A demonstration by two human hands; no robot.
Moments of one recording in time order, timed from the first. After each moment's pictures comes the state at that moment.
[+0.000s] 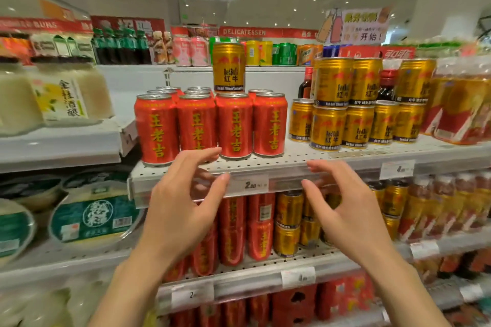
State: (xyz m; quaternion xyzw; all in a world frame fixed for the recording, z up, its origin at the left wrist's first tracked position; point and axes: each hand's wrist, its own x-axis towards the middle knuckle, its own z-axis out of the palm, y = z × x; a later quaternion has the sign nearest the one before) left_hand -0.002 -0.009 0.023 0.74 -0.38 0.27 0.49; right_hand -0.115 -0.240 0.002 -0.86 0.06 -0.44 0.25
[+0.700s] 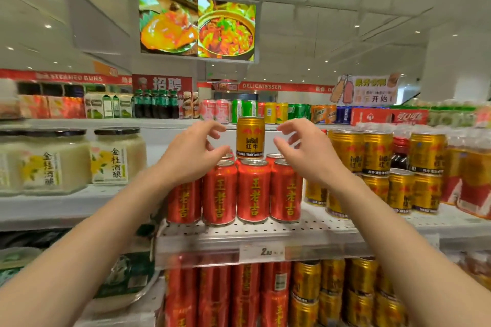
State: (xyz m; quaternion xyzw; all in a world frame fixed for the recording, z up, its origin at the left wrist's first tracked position) left_hand 0.101 -0.013 0.172 0.83 -0.36 0.28 0.32; right_hand 0.008 -0.240 0.172 -0.88 -0.01 -0.43 0.19
